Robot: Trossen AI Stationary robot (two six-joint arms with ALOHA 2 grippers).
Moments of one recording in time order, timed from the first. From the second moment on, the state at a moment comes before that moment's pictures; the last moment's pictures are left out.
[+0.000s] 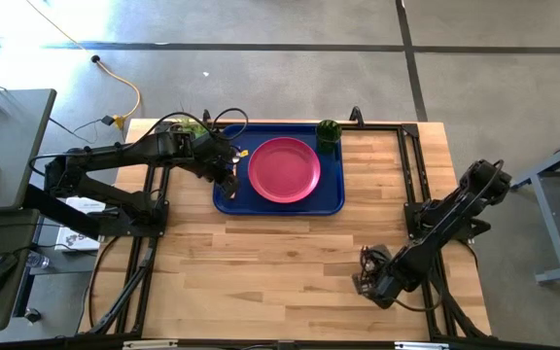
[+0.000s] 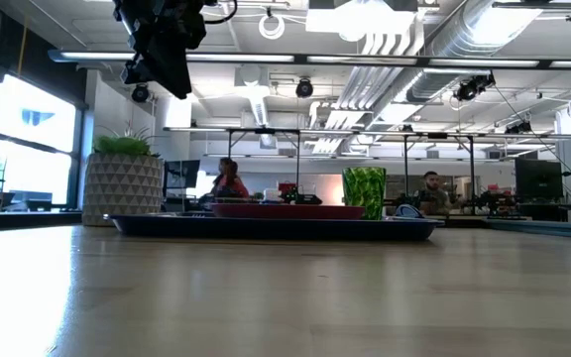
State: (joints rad) left arm 0.25 1.24 1.14 -0.92 0.02 -0.53; right arm 0.84 1.53 0.84 -0.68 0.06 2.13
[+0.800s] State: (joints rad) left arm 0.25 1.24 1.14 -0.92 0.02 -0.48; right arm 0.50 1.53 1.16 -0.70 0.36 1.73
